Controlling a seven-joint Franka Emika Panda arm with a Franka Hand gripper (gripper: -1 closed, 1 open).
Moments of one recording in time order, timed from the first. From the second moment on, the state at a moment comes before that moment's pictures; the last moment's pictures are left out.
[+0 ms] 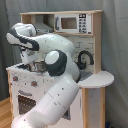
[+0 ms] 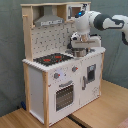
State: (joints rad) arm -0.57 0.79 1.91 -1.67 -0.91 1.02 0.06
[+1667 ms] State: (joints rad) arm -1.00 0.87 2.08 -1.85 -0.94 1.21 0.06
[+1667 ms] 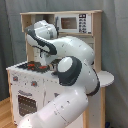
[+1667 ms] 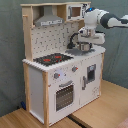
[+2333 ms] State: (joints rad) arm -1.07 0.98 2.01 -1.88 -1.04 1.30 0.06
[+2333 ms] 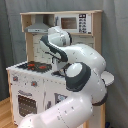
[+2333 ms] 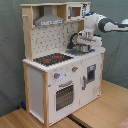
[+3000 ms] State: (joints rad) arm -1.06 0.98 1.94 -1.88 -1.05 1.35 0.06
